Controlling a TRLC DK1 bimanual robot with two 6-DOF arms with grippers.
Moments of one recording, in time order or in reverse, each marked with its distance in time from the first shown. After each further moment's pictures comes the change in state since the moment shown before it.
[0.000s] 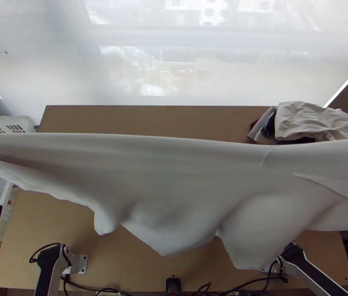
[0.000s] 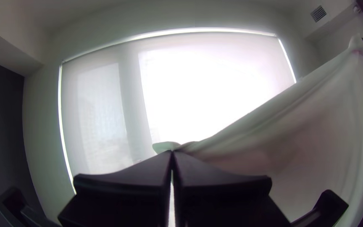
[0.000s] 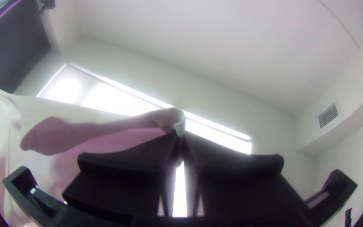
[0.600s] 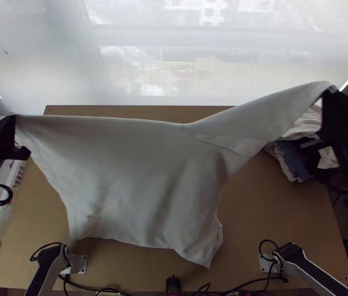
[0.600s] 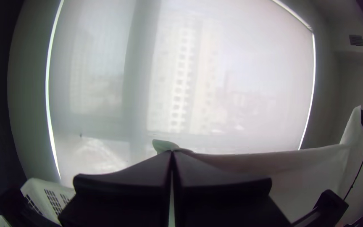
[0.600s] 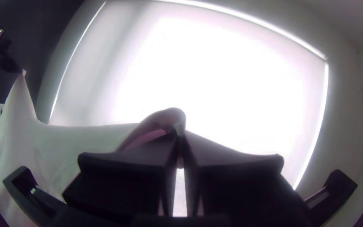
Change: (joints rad) left arm -0.072 0.150 -0.367 0.179 -0.027 -0.154; right arm 0.027 0.032 -0.738 0.242 -0.061 0.195
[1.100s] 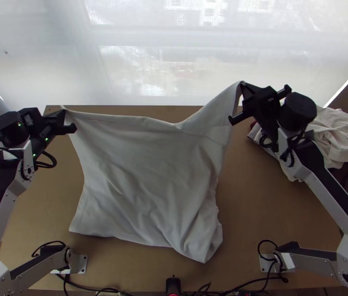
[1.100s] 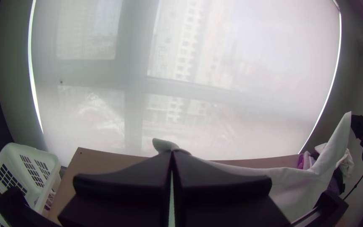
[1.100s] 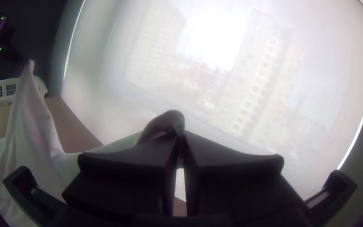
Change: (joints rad) left arm -0.230 0.391 -0.193 0.335 -0.218 -0.025; right arm -0.063 0.491 -0.130 0.289 -0.107 0.083
